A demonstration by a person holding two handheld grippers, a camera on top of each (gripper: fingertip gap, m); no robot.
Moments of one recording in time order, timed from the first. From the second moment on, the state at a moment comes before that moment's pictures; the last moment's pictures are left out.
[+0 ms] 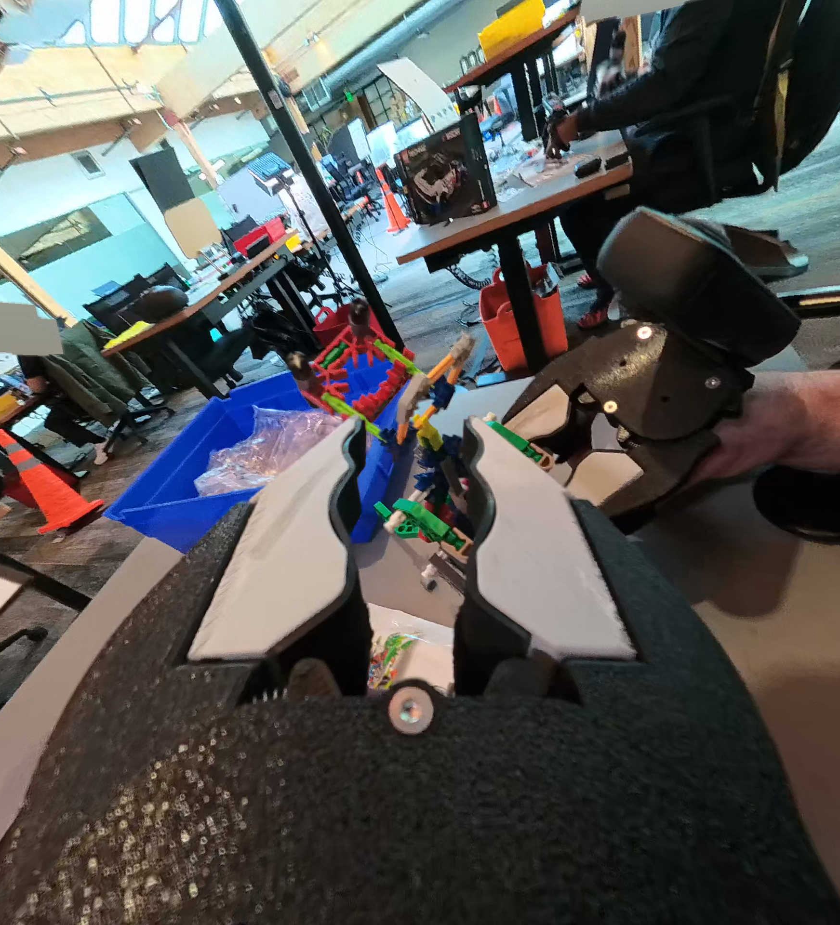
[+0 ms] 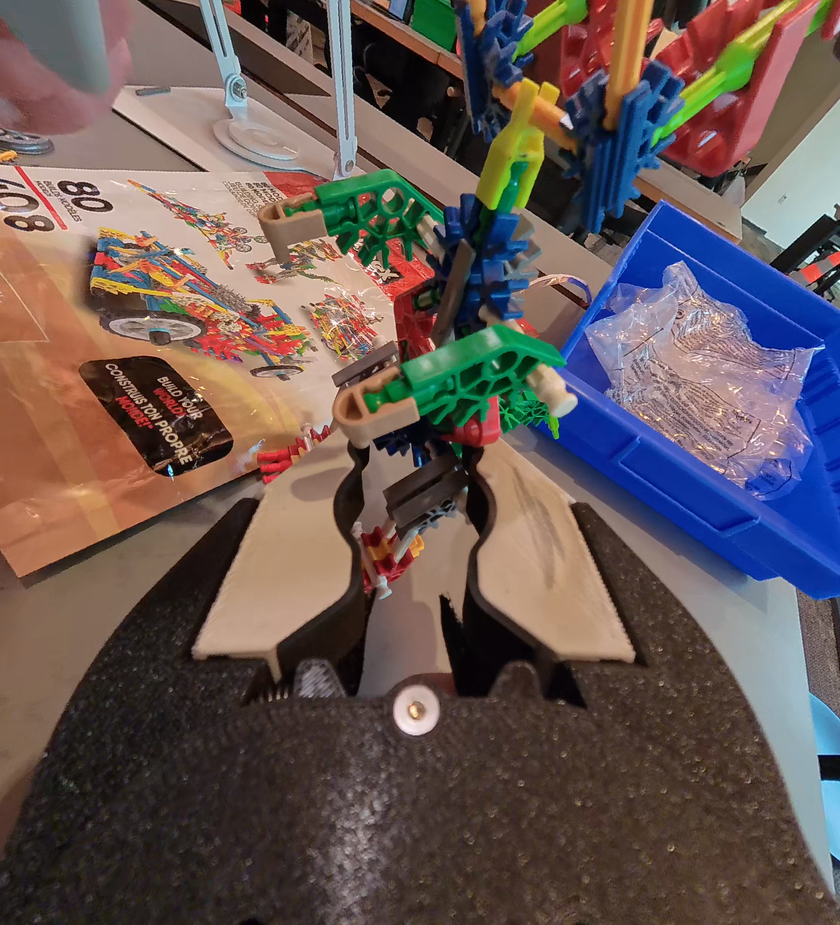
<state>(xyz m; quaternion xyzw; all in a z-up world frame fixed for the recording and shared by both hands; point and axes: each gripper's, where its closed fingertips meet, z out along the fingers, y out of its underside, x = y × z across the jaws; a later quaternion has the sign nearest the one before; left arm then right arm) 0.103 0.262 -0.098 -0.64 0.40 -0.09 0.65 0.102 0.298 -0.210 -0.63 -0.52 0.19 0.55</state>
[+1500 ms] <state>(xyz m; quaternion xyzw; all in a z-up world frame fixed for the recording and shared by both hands) 0.110 0.262 -0.116 -0.63 0.43 -0.01 0.65 0.102 0.299 -0.211 -0.64 -0.51 0.20 0.54</state>
